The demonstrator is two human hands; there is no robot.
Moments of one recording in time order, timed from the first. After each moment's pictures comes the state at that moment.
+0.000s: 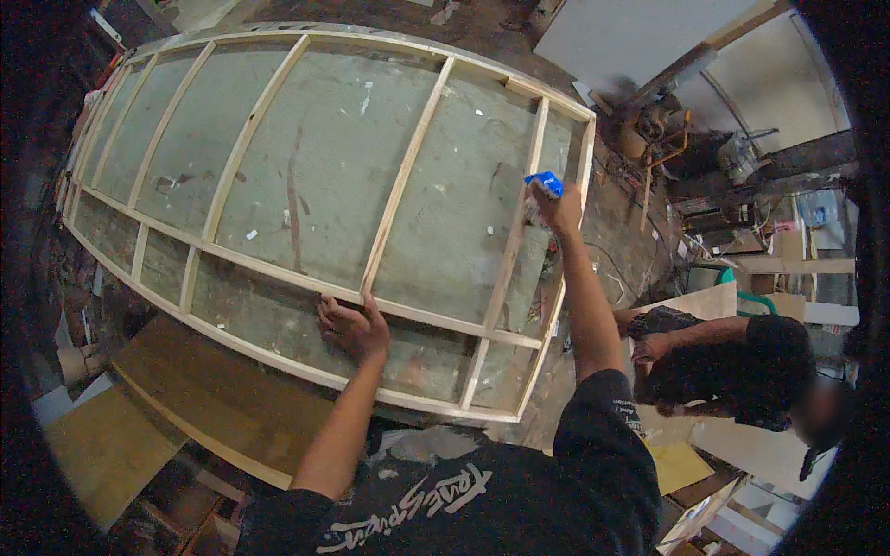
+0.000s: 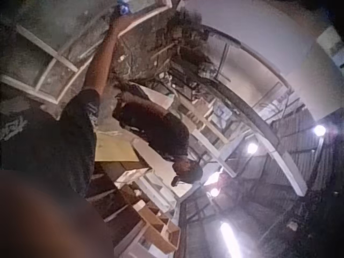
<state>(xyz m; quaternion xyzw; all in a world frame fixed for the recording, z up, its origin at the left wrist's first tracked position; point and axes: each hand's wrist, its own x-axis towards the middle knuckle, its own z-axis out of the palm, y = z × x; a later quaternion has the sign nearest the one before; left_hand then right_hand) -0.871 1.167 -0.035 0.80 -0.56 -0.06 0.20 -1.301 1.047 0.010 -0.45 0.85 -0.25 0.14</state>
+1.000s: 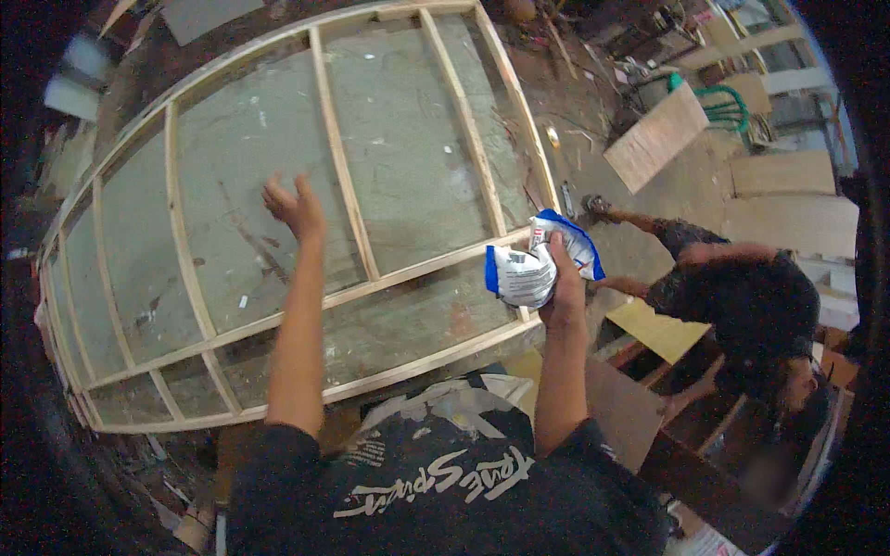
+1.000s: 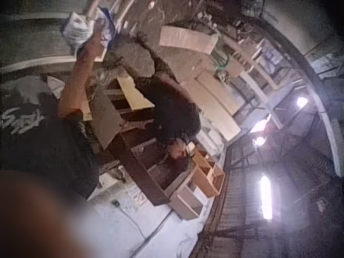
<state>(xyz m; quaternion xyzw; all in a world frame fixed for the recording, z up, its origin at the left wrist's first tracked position) -0.876 0.903 -0.033 0.56 -0.68 -0.29 0.37 -1.031 1.273 0.134 0.10 0.56 -0.75 0.34</state>
